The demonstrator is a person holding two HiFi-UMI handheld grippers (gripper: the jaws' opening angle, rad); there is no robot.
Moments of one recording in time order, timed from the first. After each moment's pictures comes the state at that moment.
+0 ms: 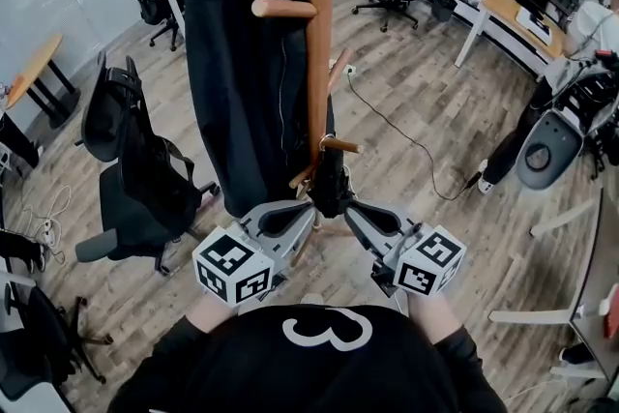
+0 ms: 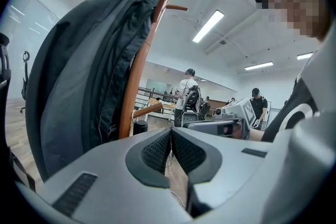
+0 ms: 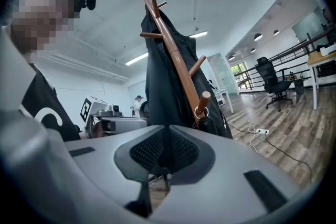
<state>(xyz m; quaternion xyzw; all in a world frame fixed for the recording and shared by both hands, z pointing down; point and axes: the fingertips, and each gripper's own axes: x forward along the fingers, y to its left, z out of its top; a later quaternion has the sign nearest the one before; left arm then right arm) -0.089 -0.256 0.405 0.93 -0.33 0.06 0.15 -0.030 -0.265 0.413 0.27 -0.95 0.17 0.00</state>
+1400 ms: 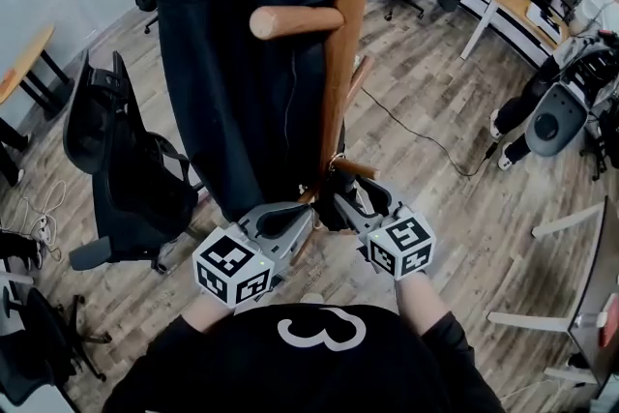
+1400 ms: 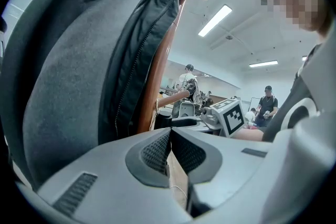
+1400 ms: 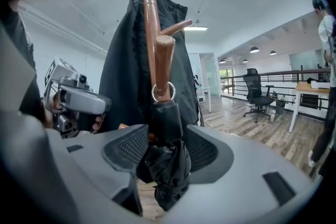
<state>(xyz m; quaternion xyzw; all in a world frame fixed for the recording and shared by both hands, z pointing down) -0.113 -0.317 0.445 0.92 -0.34 0.09 0.17 -0.055 -0.378 0.489 0.36 -0.92 0.11 0.11</state>
